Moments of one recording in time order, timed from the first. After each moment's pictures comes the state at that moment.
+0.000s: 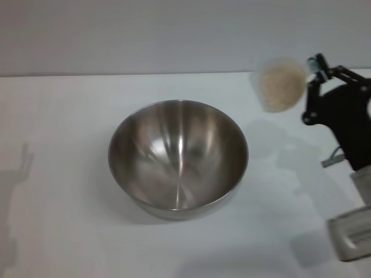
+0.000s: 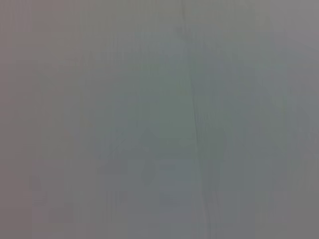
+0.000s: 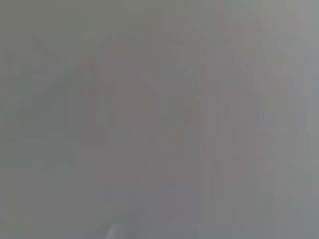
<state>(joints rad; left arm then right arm) -0.18 -2.08 -1.02 -0.41 2.32 1.39 0.13 0.46 2.08 0.39 0.29 -2.04 -1.57 -0.74</state>
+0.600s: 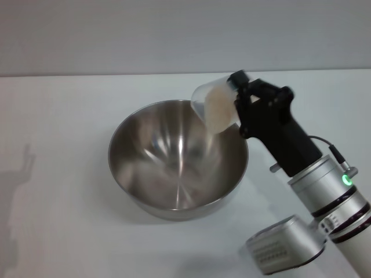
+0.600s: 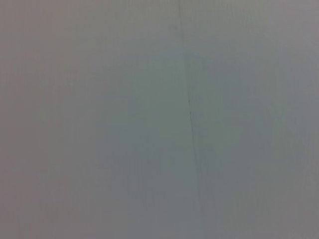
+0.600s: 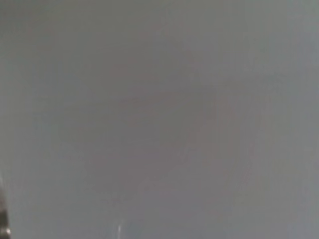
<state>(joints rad) -0.18 -2.08 -1.01 -0.41 2.32 1.40 0.13 0.49 2.09 0.38 0.48 -2.15 -1.37 -1.46</state>
